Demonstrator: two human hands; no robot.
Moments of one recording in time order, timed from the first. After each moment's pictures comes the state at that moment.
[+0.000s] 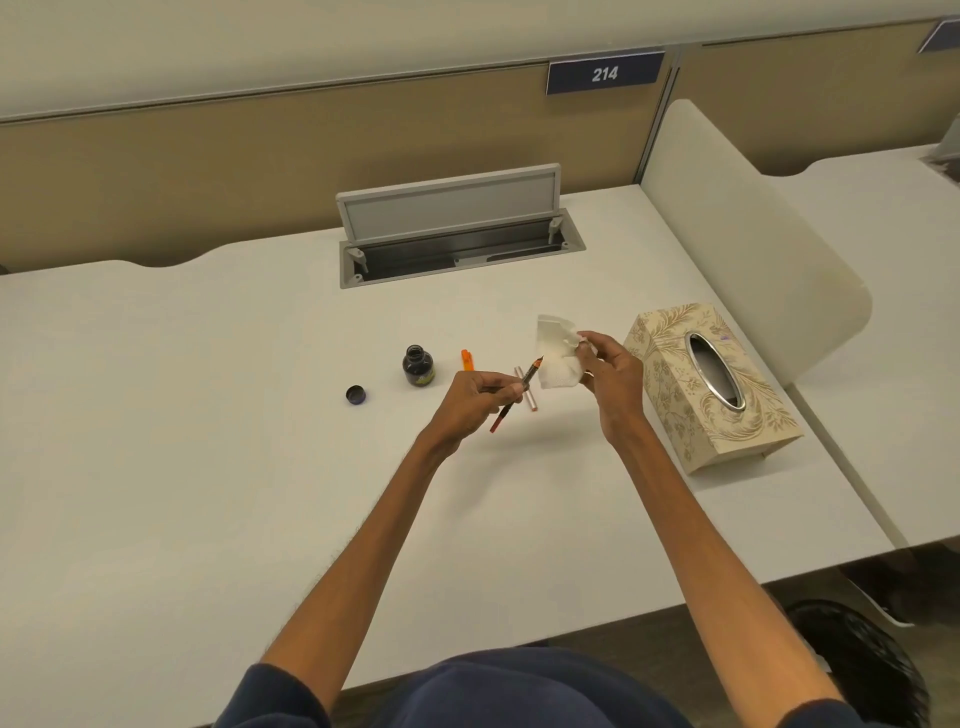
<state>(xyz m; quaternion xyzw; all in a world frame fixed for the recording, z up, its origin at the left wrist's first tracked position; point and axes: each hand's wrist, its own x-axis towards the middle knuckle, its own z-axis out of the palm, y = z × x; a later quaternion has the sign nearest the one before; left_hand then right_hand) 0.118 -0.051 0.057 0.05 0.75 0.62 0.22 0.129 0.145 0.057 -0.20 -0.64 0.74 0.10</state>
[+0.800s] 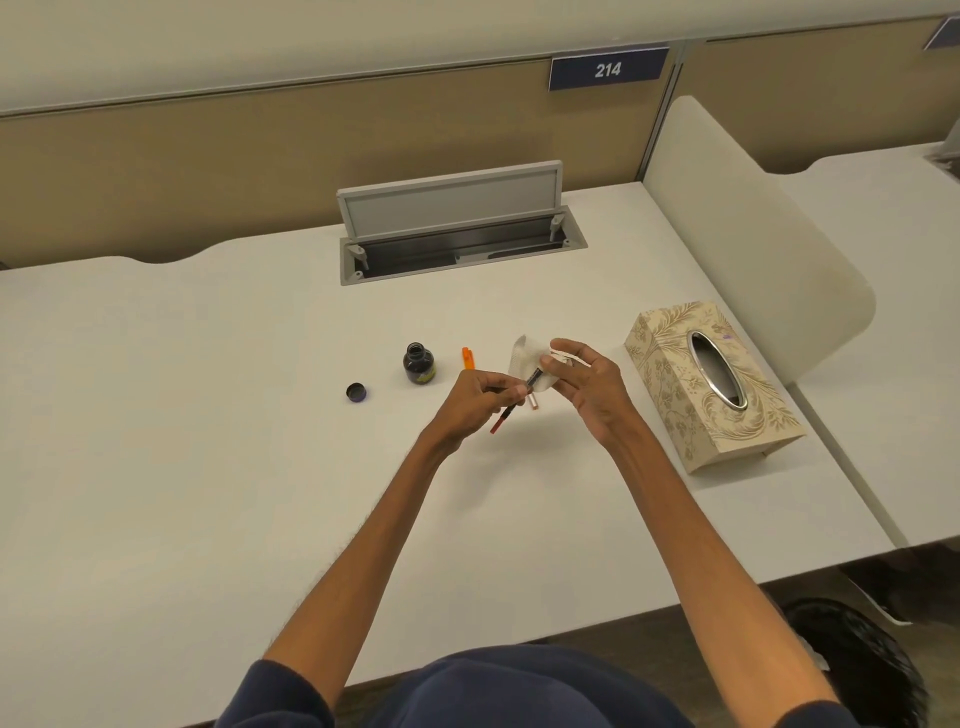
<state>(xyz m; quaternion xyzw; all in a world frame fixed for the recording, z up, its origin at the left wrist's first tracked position) 0.118 -0.050 0.057 0.06 0.75 0.61 0.23 0.135 0.132 0.064 -0.16 -0.54 0.83 -0.04</state>
